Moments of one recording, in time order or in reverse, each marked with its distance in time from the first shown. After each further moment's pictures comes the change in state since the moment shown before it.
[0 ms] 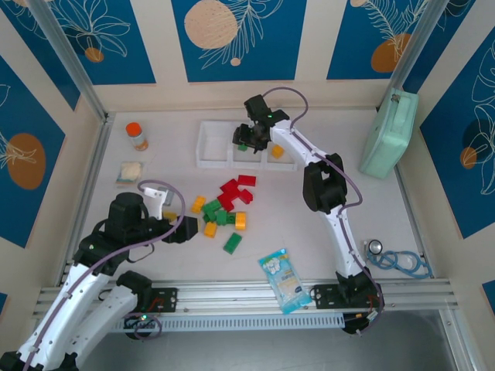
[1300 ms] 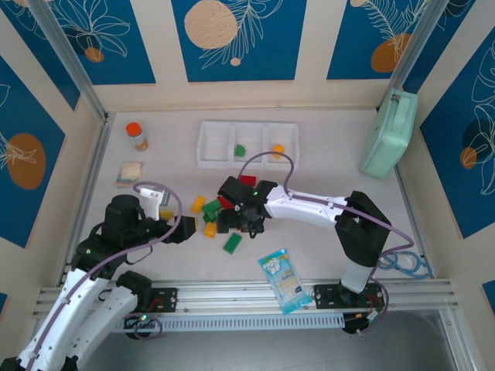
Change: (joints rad) left arm 0.013 -0.039 -0.005 0.005 -0.019 0.008; right arm 0.505 -0.660 -0.989 0.054 0.049 0.291
